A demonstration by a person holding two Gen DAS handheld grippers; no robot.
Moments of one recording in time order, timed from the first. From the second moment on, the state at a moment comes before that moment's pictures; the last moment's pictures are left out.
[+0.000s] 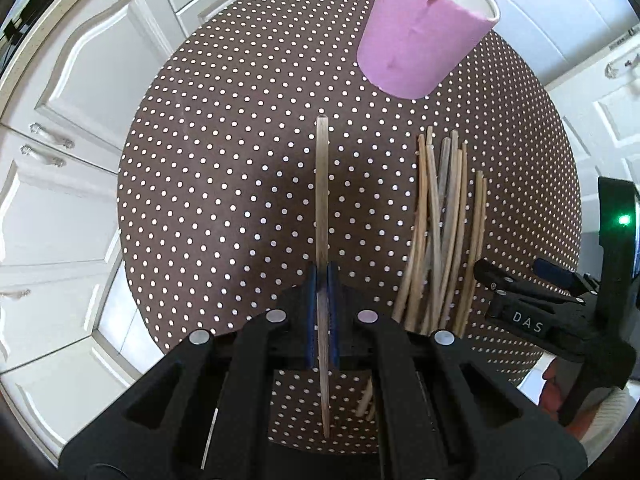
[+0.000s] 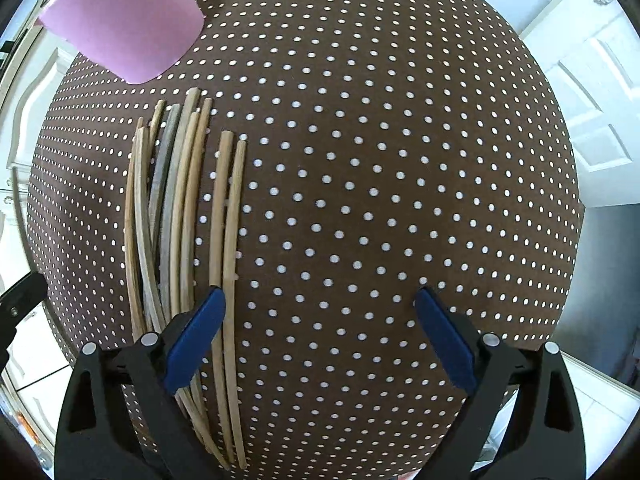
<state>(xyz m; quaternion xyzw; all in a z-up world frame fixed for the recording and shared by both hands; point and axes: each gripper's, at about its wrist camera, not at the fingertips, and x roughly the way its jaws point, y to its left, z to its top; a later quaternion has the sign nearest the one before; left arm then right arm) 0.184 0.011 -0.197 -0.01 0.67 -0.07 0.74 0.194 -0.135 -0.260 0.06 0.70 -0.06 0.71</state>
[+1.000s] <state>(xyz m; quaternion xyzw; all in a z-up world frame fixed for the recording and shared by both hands) 0.233 0.048 -0.211 -0.03 0.66 -0.08 0.74 0.202 -0.081 -0.204 0.13 0.64 -0.03 0.76</state>
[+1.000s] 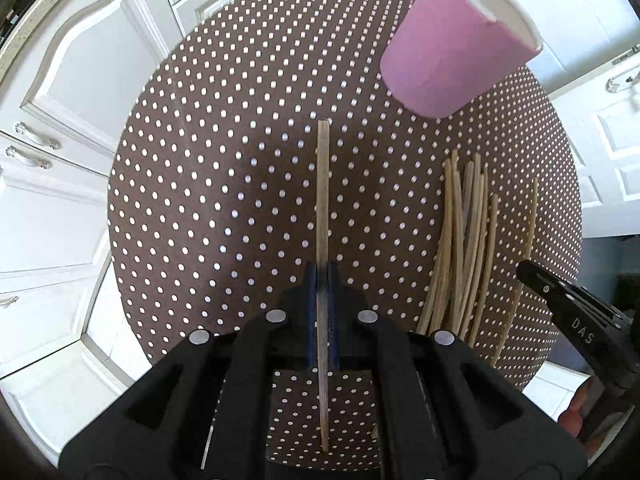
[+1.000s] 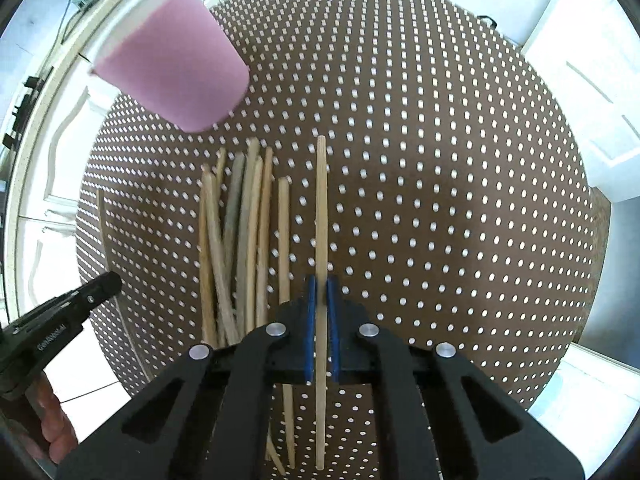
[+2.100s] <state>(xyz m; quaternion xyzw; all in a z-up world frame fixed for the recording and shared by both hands) 0.210 0.024 -0.078 -0.03 0.51 -0.01 0.86 0.238 -0.121 -0.064 0.11 0.47 0.07 0.87</state>
